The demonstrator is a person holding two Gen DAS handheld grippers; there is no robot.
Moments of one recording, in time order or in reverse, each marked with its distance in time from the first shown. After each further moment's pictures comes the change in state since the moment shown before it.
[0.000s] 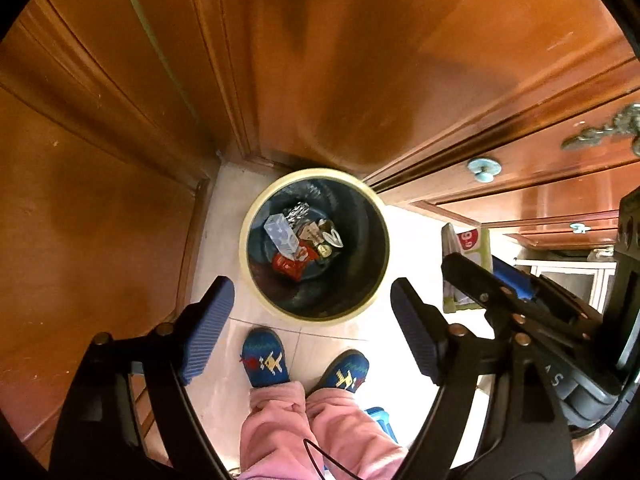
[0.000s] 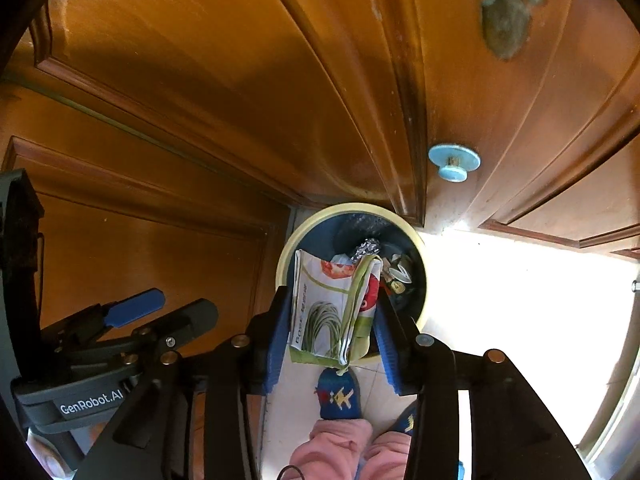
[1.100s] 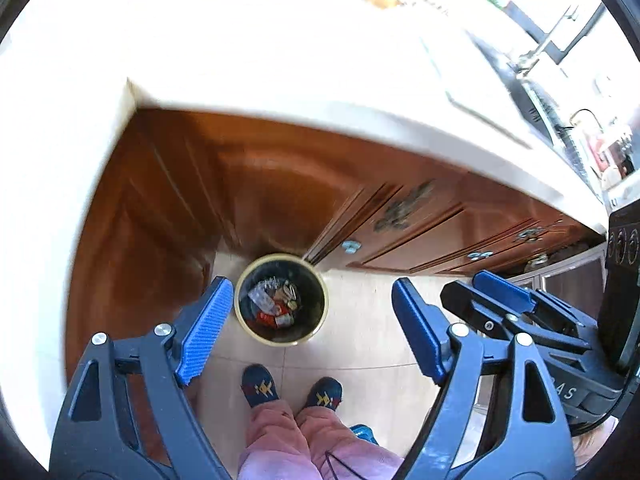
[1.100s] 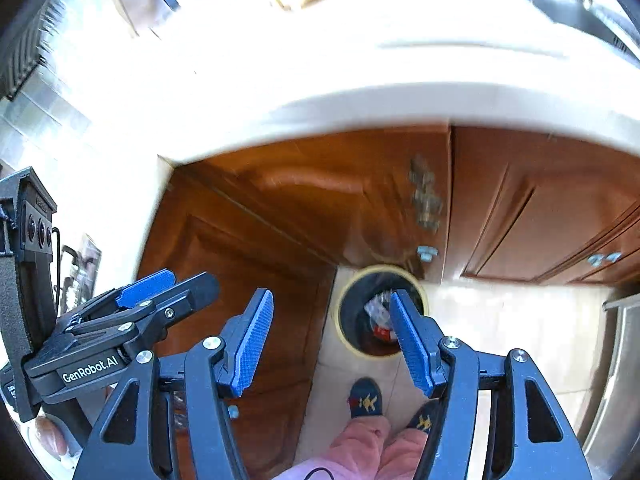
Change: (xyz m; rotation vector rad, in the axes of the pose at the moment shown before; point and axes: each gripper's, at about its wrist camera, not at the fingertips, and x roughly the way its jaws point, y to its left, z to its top) left arm -0.321 -0.065 -0.012 0.142 -0.283 -0.074; right arm -0.326 0.076 -0.022 -0.023 -0.246 0.053
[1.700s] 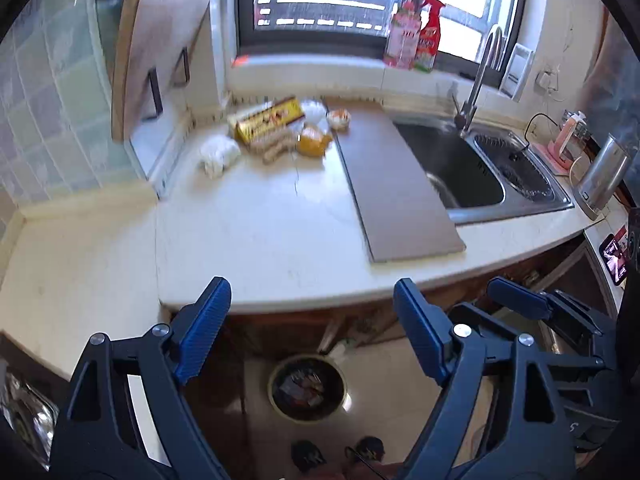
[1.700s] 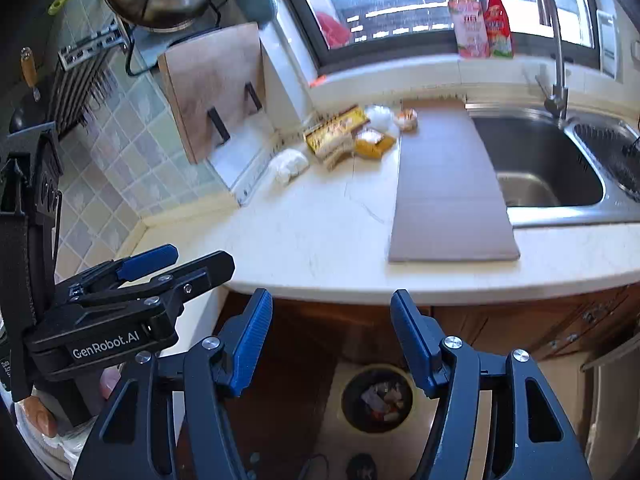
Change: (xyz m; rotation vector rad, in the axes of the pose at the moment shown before) left arm -0.164 -0.072 0.113 0.268 -0.294 0.021; right arm -0.175 0.072 0.065 -0.037 -0.342 -0.048
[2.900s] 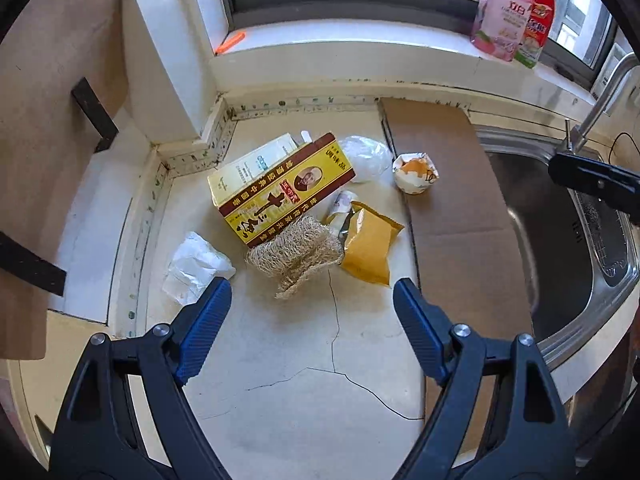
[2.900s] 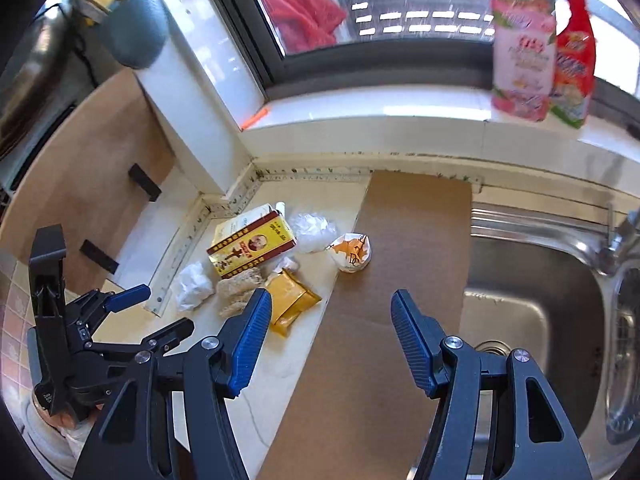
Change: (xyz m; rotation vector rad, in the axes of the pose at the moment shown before) left arm 0.294 0.036 0.243 -0.053 0.267 0.144; right arm 0.253 -0.170 0.408 -0.089 0.223 0.024
